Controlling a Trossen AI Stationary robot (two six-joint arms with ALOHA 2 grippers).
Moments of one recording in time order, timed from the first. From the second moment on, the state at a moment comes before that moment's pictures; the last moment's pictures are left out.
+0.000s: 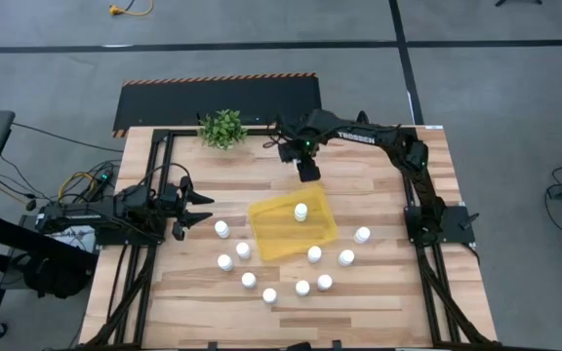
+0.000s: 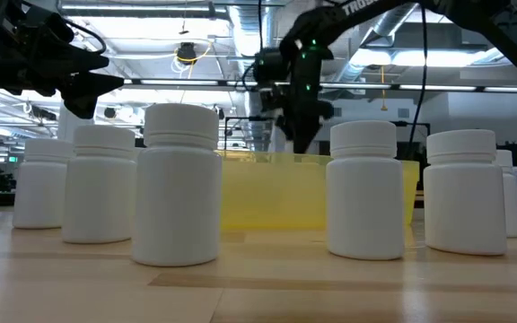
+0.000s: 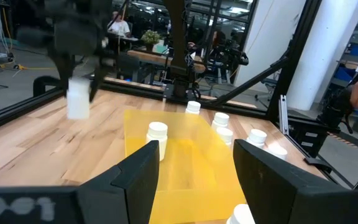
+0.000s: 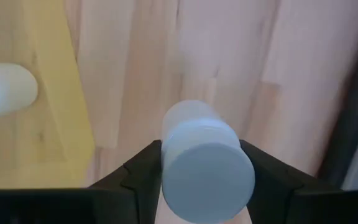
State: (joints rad) left arm 0.05 0.02 0.01 0.04 0.04 -0.19; right arm -0.41 2.12 1.91 -1.18 -0.02 -0.65
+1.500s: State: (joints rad) left arm 0.05 0.02 0.01 0.04 0.04 -0.19; right arm -0.03 2.32 2.15 -1.22 -0.13 -0.59
